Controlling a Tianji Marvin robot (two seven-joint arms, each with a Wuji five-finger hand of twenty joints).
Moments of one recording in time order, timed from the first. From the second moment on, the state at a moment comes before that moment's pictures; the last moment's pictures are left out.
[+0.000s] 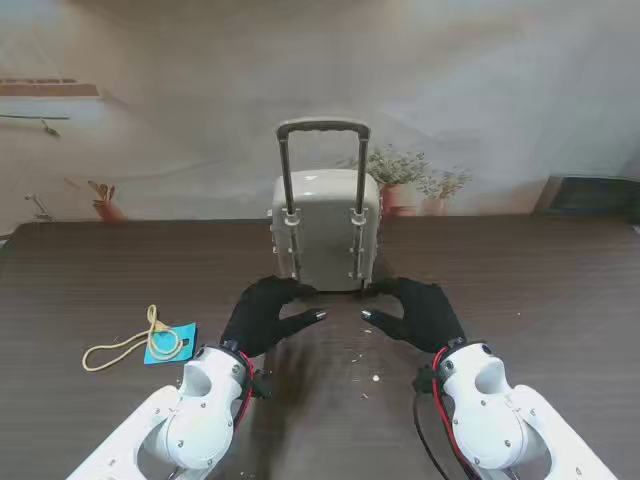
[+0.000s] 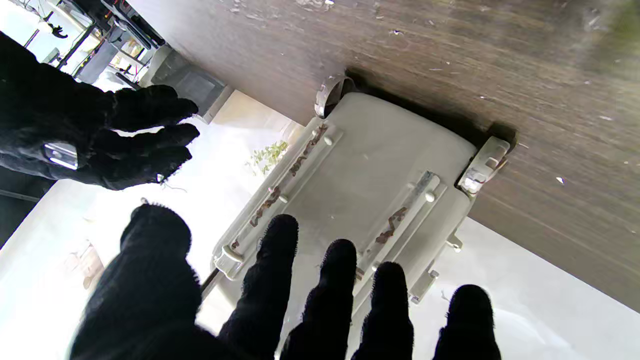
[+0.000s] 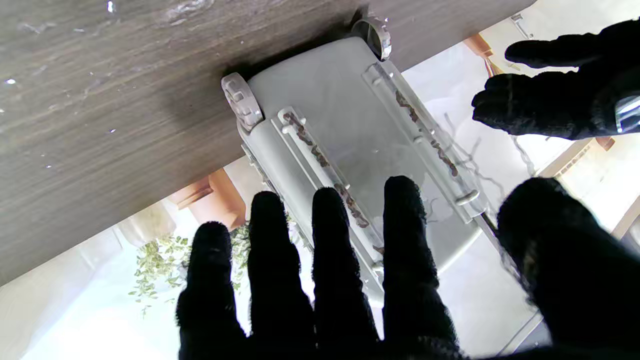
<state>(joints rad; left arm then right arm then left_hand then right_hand) 1.70 -1.14 -1.07 -1.87 0.62 0.13 0.17 -1.83 -1.12 1.24 -1.92 -0.65 0.07 -0.10 0.73 -0.14 0.03 0.04 0.63 0.10 0.26 0.28 0.51 0.23 0.21 0.32 0.18 0.24 0.42 0.59 0.10 0.38 0.18 0.46 0.26 -0.43 0.95 -0.16 0.58 -0.03 0.57 0.38 0.62 0.16 0.48 0.30 0.64 0.25 0.19 0.30 0.11 0.34 0.69 0.40</state>
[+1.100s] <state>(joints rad) 1.83 -1.13 -1.26 -1.98 0.95 0.26 0.21 -1.88 -1.13 1.28 -1.97 -0.58 0.04 -0.12 0.74 -0.17 0.03 0.04 0.76 0.10 0.33 0.28 0.75 0.24 0.30 0.33 0.54 0.29 0.55 0.42 0.32 0.45 0.70 0.56 0.26 -0.43 0.95 -0.16 0.58 -0.03 0.57 0.38 0.62 0.16 0.48 0.30 0.64 0.25 0.19 0.30 0.11 0.34 0.69 0.40</state>
